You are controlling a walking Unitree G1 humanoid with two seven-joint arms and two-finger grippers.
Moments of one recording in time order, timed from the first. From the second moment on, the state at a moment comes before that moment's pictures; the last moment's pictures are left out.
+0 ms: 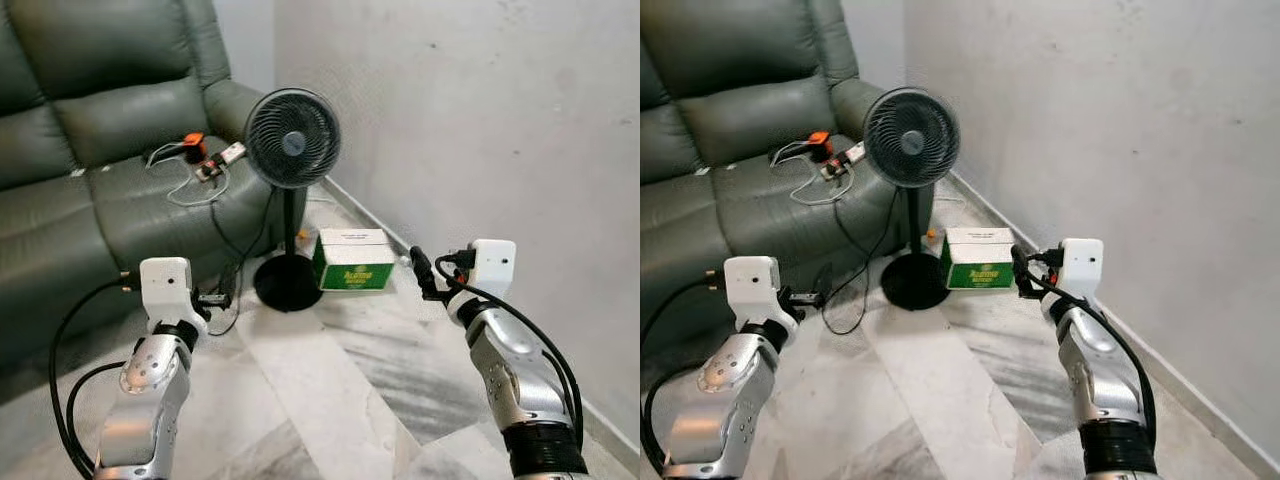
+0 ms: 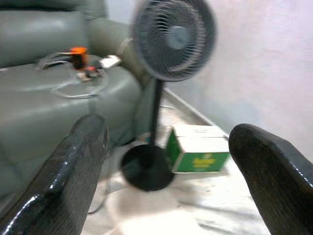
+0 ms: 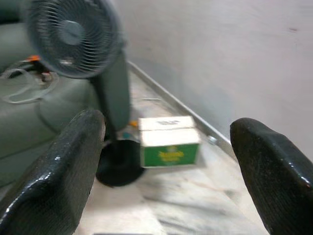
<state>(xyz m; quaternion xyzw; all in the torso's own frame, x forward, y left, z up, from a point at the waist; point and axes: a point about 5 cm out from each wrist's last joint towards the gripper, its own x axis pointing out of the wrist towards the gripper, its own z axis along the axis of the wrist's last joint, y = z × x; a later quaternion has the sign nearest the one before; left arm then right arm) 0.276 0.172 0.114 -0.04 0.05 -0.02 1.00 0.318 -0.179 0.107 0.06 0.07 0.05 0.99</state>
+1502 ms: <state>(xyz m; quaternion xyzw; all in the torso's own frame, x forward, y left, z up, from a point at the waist) 0.280 0.172 0.118 -0.07 0.06 -0.02 1.00 0.323 -0.176 0.107 0.05 0.07 0.04 0.99</state>
